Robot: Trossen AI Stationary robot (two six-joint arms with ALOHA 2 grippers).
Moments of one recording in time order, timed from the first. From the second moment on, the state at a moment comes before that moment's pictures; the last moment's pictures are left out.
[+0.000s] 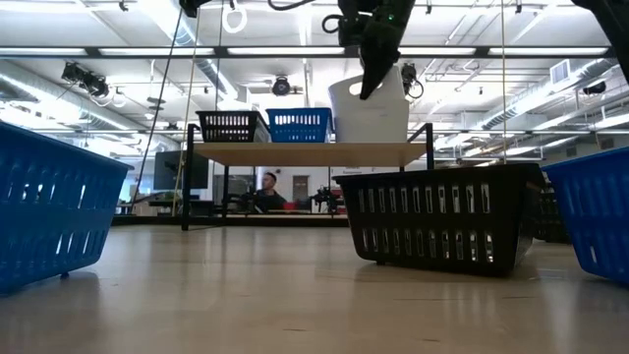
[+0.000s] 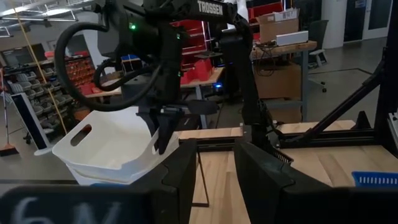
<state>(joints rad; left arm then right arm) 0.09 0.82 0.73 0.13 -0.14 0.17 -0.41 1.84 1.99 -1.29 0.00 -0.29</state>
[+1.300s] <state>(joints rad) 0.09 0.82 0.73 0.13 -0.14 0.17 -0.41 1.82 1.99 -1.44 -0.03 -0.18</state>
